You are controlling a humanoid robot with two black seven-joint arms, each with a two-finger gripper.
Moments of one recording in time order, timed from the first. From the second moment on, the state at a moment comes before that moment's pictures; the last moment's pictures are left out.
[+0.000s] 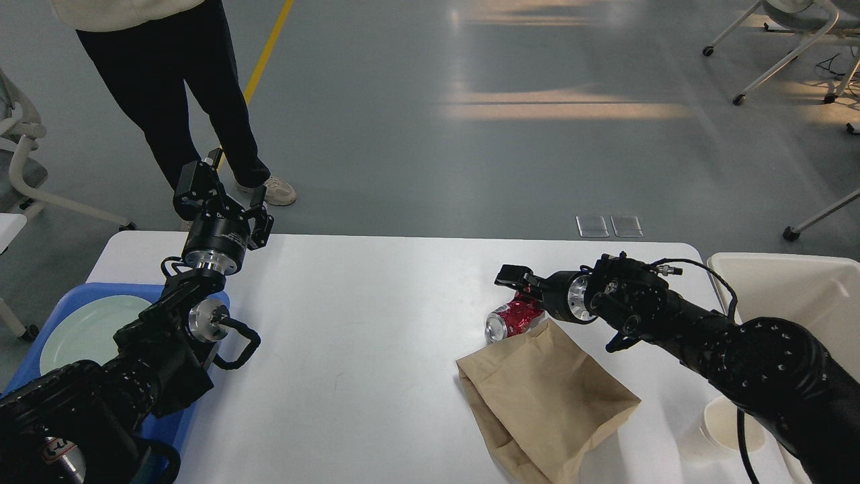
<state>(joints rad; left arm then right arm) -0.86 0.02 -0.57 -0.08 -0.04 -0.41 -0.65 0.99 0.03 -0.65 0.26 -0.23 0.30 0.20</state>
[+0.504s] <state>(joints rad) -0.86 0.02 -0.57 -0.08 -0.04 -0.41 -0.65 0.96 0.02 -0.67 0.24 -0.24 0.30 0.20</state>
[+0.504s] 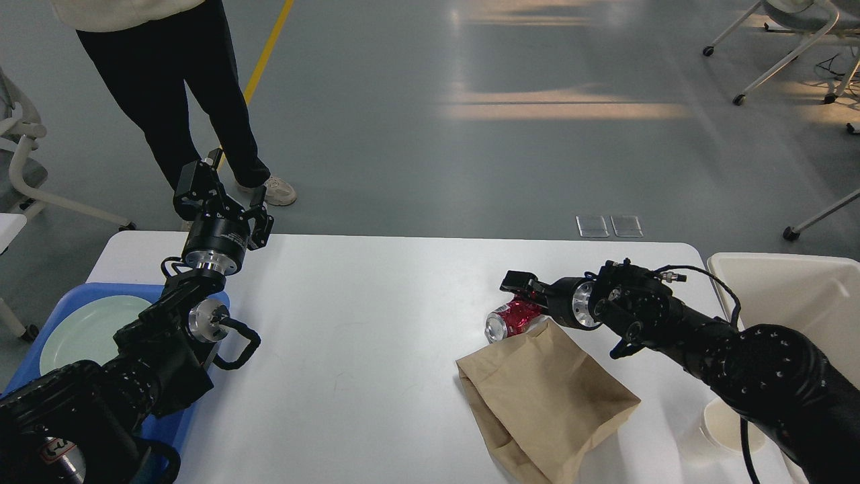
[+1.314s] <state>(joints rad) -0.86 0.02 -0.57 -0.08 -0.04 -0.41 -0.65 0.90 0.07 -0.67 0.17 -0.24 0.18 0.21</state>
